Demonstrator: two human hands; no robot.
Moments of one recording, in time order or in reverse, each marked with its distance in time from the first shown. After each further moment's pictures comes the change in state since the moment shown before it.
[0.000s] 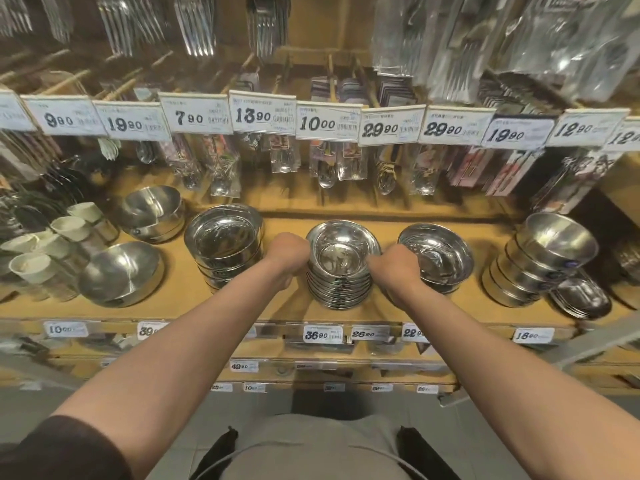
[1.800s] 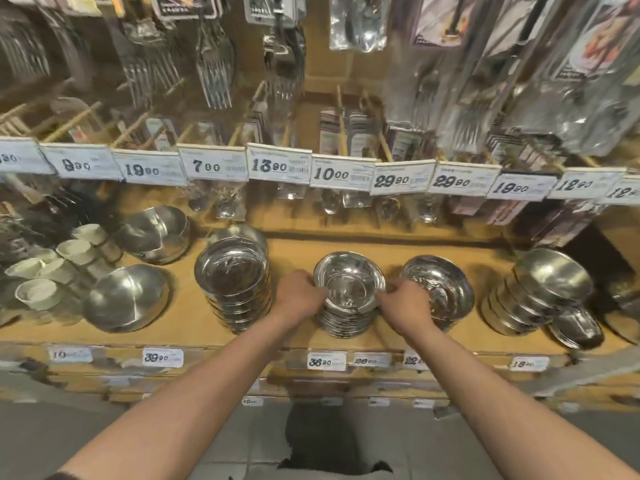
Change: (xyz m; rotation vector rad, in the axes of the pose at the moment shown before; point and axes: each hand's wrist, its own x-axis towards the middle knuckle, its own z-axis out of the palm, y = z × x) left_hand -0.034 0.012 -0.008 0.383 0.064 0.060; right_hand -0.004 0.005 -0.009 0.039 -0.013 -0.057
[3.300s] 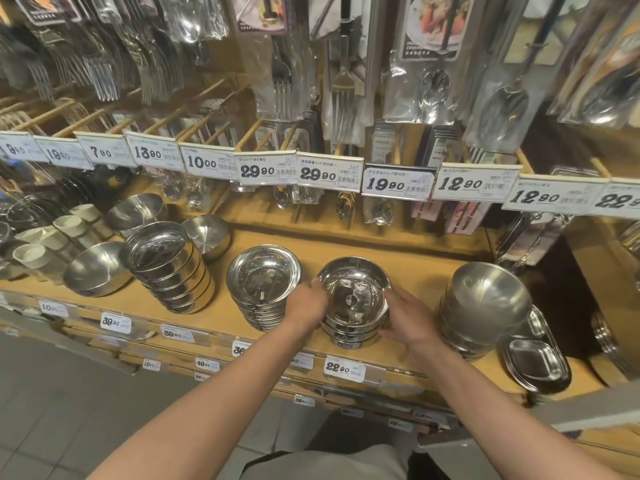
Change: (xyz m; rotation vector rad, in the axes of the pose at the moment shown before) left_hand -0.021 0.108 0.173 -0.383 0.150 -0.290; right_hand 0.070 0.136 -0.114 0.628 -0.332 0.131
